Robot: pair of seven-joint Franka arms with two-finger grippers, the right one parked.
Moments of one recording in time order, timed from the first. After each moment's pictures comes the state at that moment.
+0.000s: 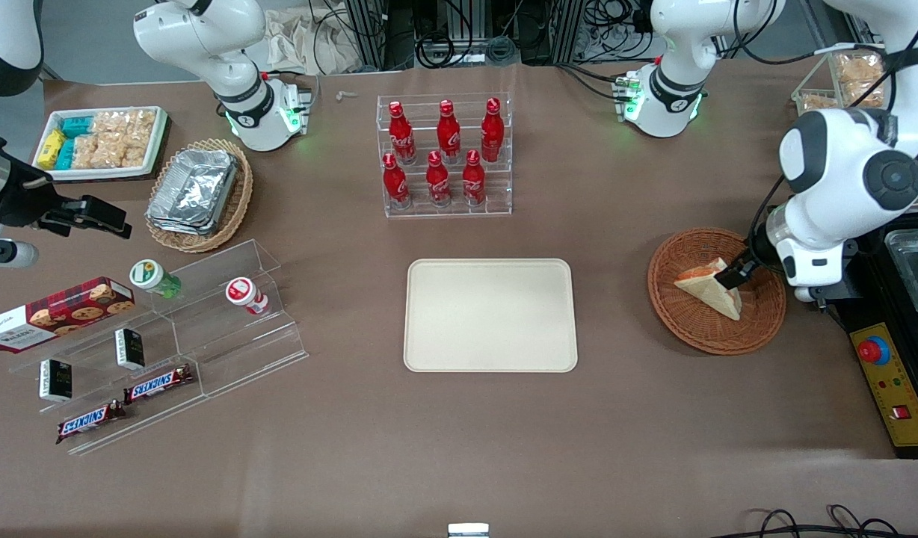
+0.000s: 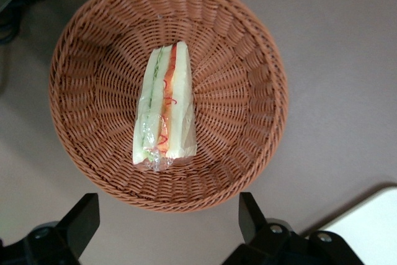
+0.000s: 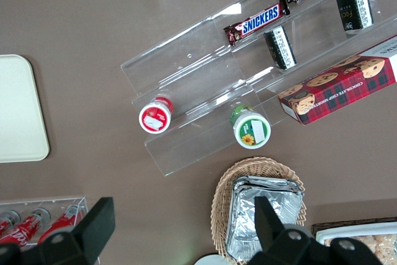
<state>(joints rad) 0.07 0.05 -0.10 -2.16 -0.03 2.11 -0.85</state>
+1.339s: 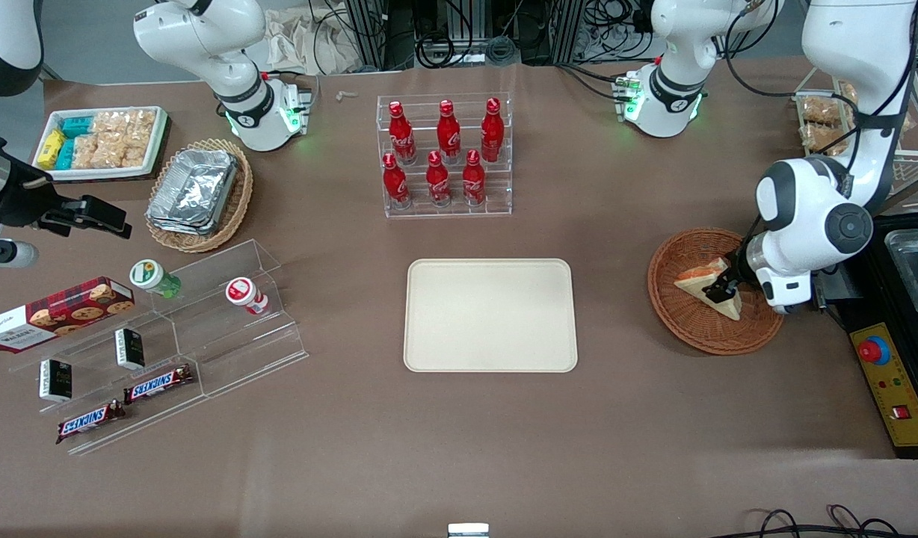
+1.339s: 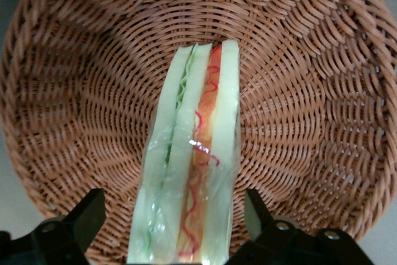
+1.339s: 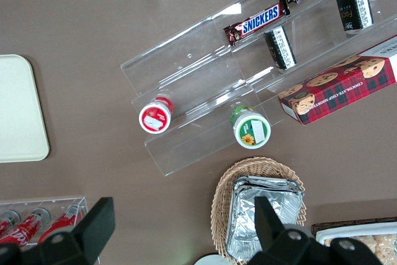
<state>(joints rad) 0.14 0.24 -0.09 -2.27 -0.03 2.35 -0.87</state>
